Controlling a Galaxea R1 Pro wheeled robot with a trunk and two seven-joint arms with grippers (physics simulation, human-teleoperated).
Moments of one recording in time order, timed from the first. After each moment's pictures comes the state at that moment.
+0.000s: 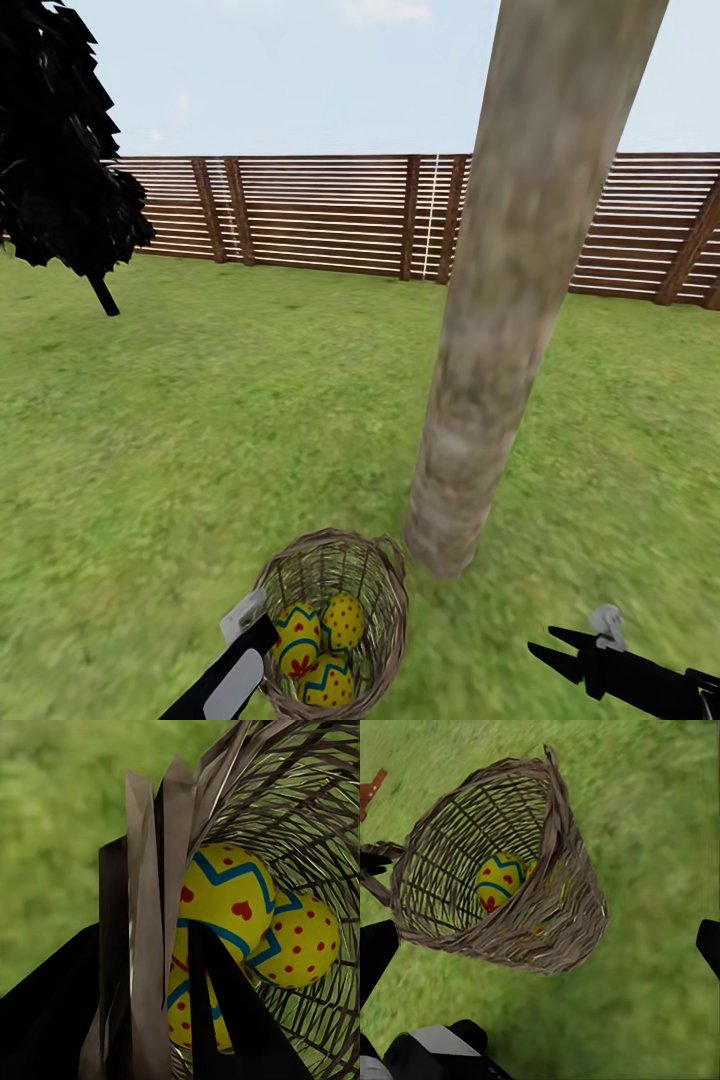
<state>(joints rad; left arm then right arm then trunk) -0.43 -0.04 -0.33 -0.54 0.97 -0.05 0.44 -0.27 -0.24 -0.64 -0.84 0.29 0.23 1.38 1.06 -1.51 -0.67</state>
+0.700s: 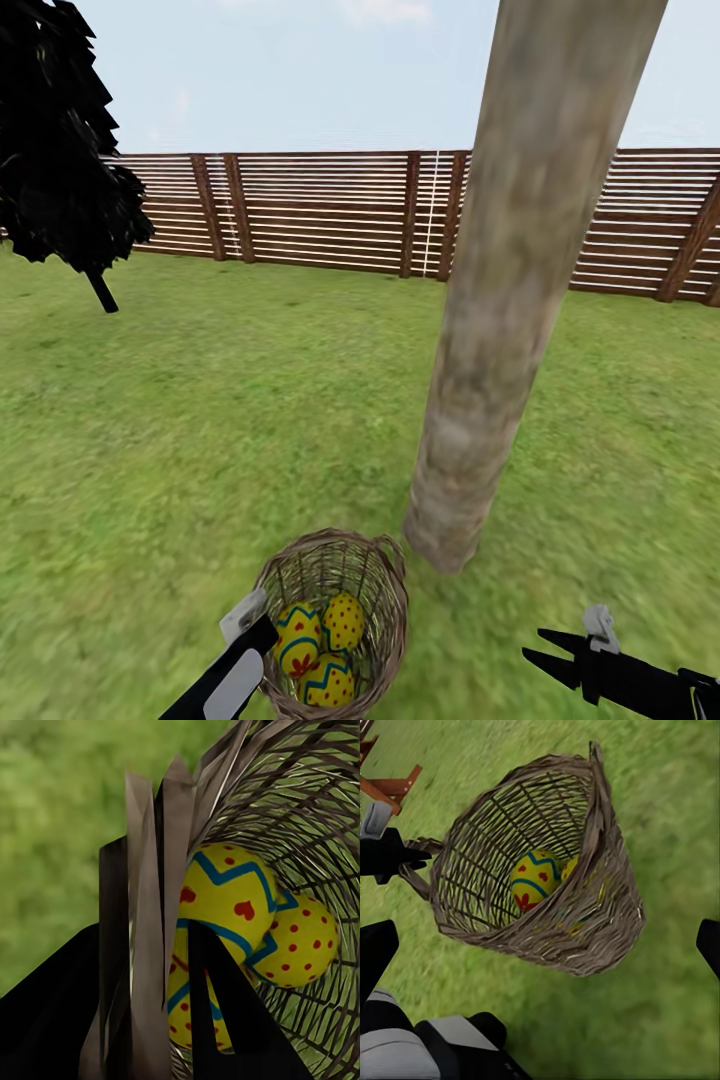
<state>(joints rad) -0.43 -0.04 -0.33 -0.54 0.97 -0.05 0.44 -0.28 -0.23 -0.63 -0.83 0.30 0.23 1.47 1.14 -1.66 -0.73</state>
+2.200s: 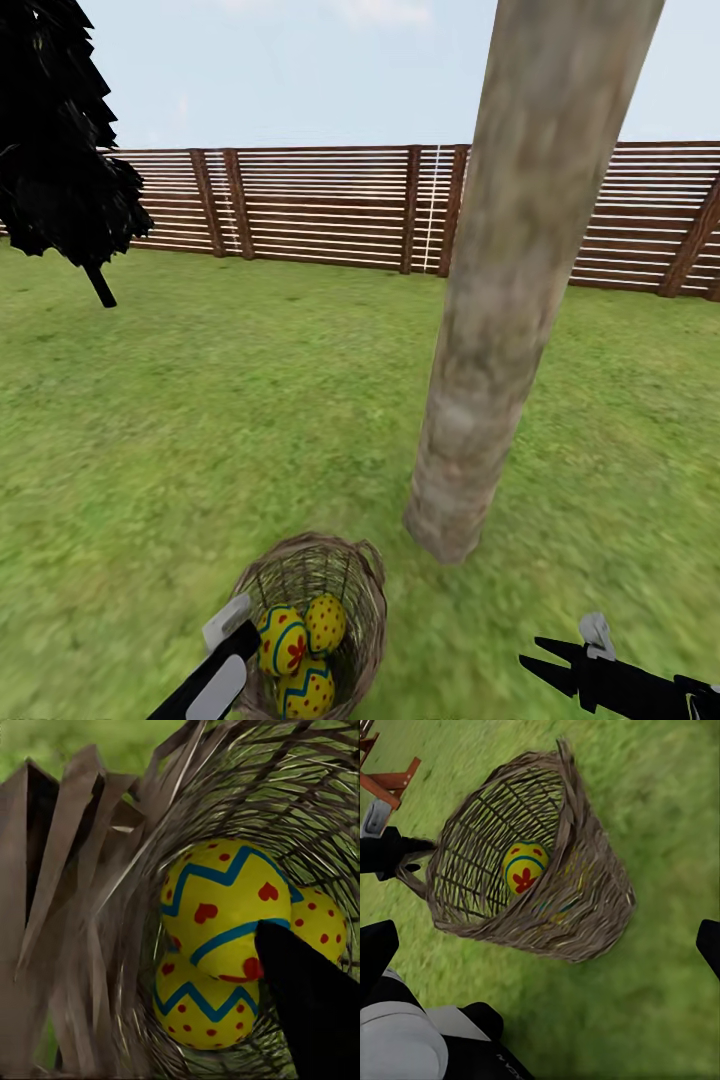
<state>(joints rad) -0.42 0.01 -0.33 -0.54 0.97 -0.06 0.44 -0.28 -0.23 -0.62 -0.79 0.30 0.23 1.46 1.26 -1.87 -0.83</state>
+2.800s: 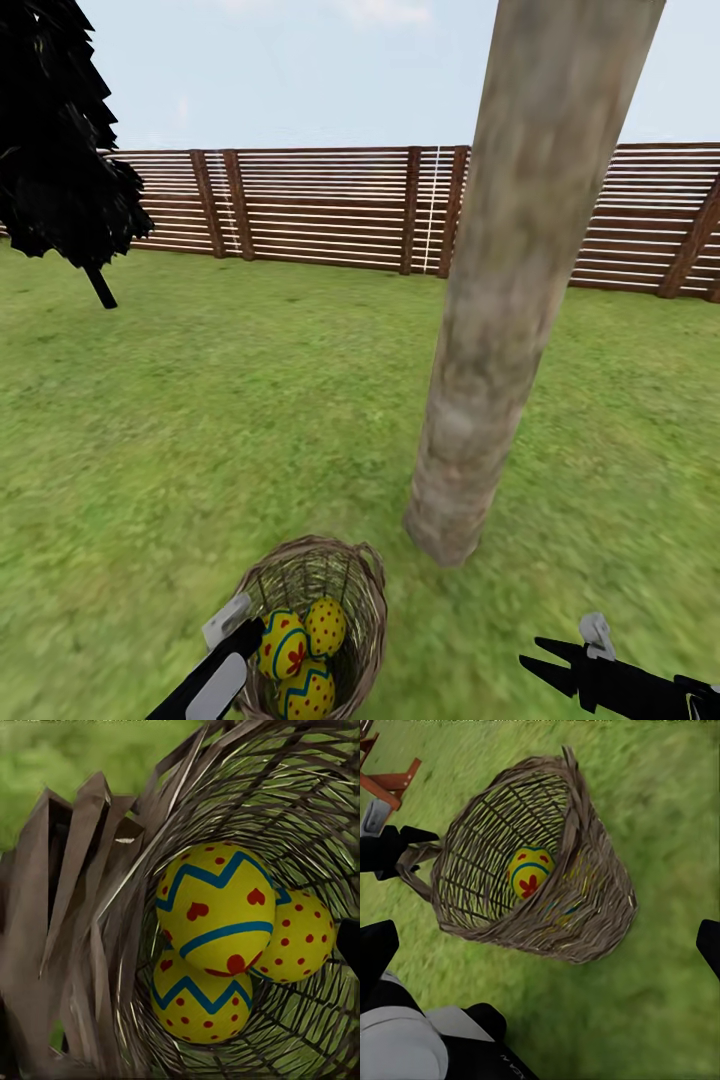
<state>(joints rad) -0.42 0.01 -0.33 -0.55 0.98 -0.05 0.45 -0.28 -0.23 -0.62 -0.79 0.30 0.23 1.46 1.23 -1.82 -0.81</state>
